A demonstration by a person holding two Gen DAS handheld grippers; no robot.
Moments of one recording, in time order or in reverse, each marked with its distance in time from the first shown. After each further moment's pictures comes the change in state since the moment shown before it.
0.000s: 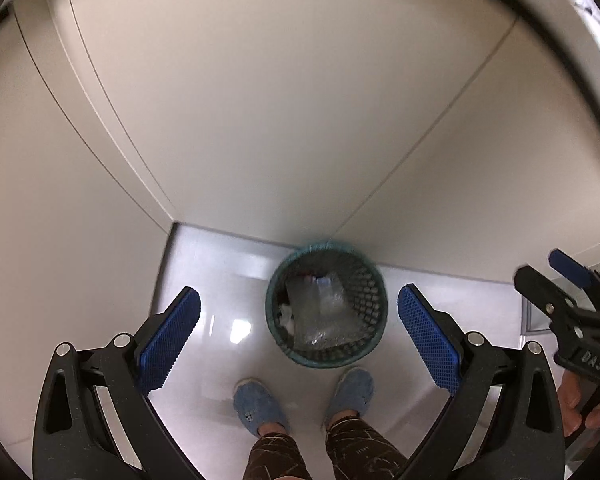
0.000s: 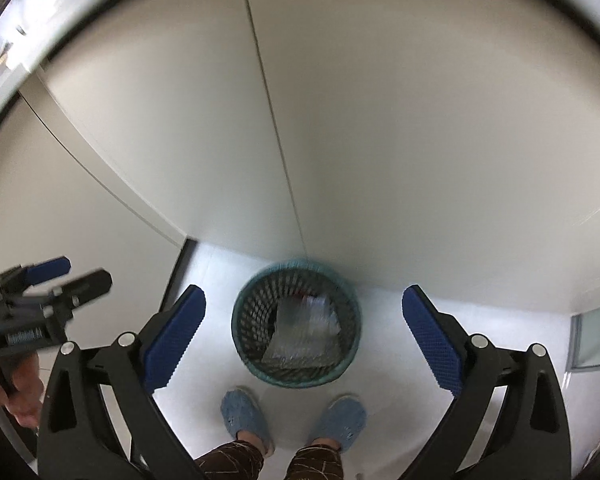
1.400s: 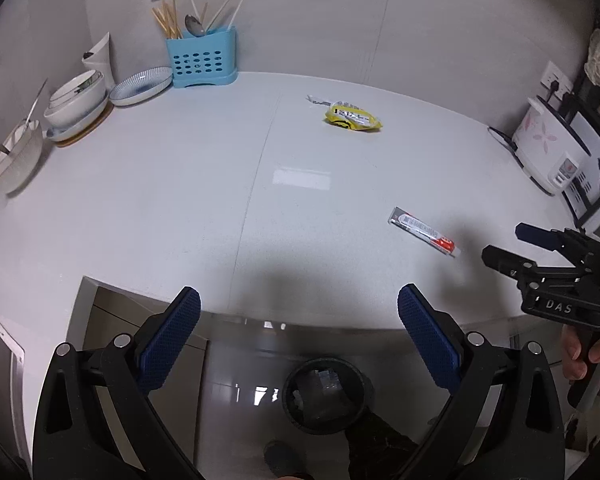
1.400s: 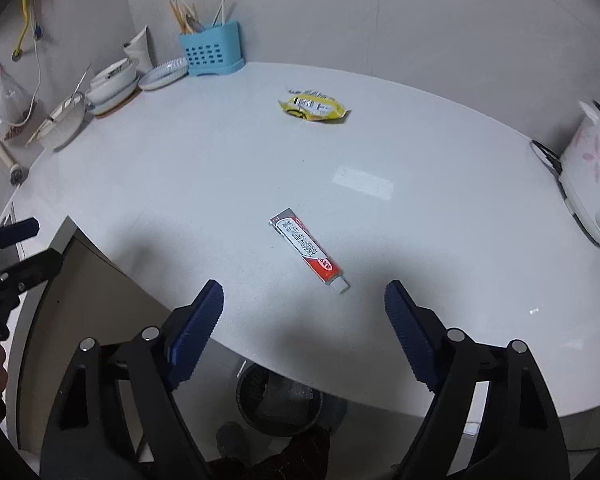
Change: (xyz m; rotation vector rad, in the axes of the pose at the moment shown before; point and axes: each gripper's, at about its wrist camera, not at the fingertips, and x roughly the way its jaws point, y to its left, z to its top) left arm -0.220 -0.060 0.235 0.093 -0.204 0.045; right arm -0.136 -0.002 0.282 -0.187 -0.019 0.053
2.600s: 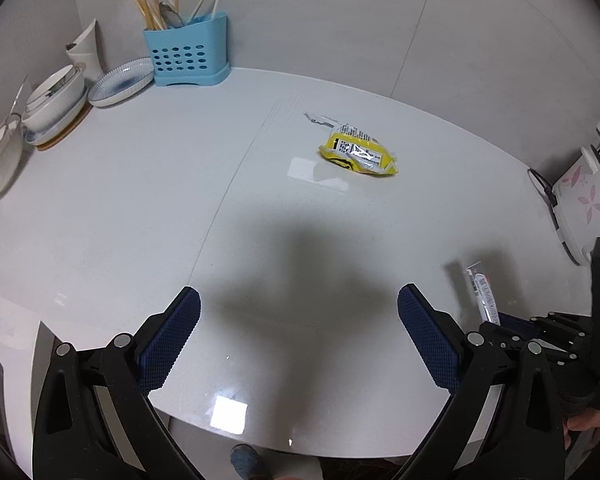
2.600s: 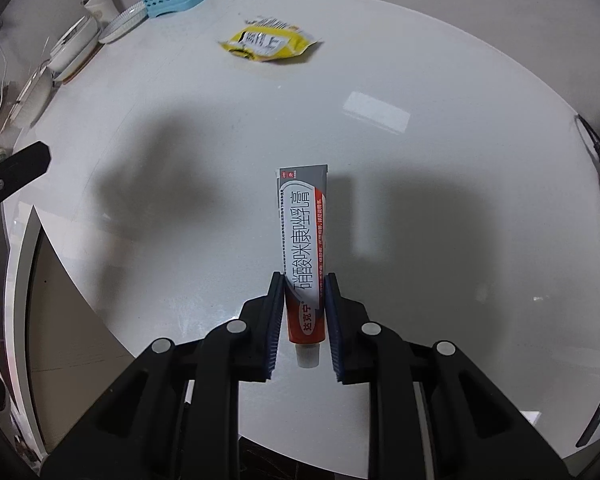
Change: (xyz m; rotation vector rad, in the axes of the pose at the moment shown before) left arm 0.093 -0.062 0.119 -0.112 0.069 0.064; right arm 0.073 -0.096 0.055 0.033 0.249 0.040
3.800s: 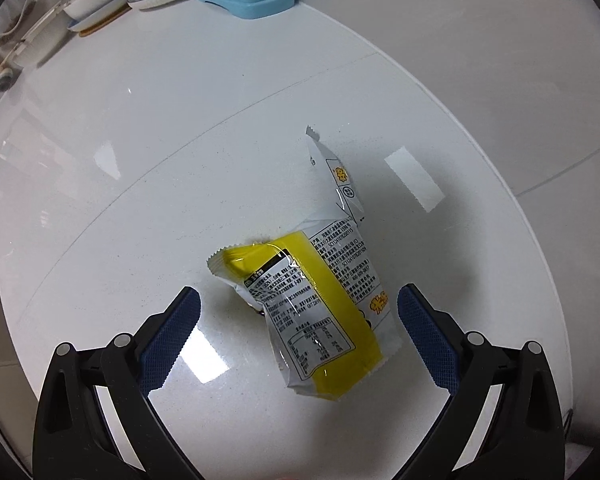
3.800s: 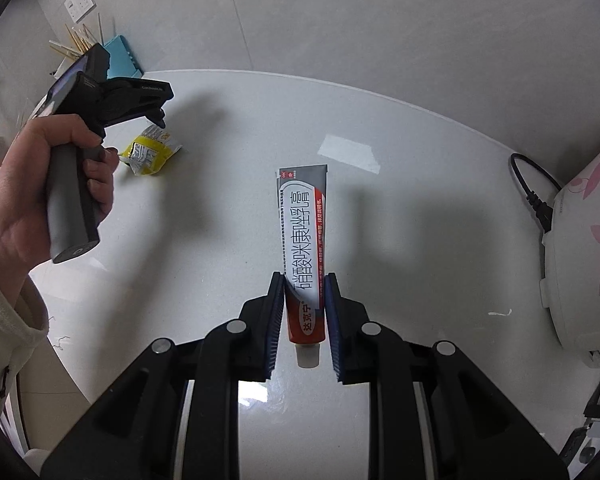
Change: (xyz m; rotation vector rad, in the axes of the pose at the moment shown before) left arm 0.192 -0.070 0.158 -0.631 0.213 0.304; right arm -0.028 -0.136 0.058 0.021 -0.132 -0.002
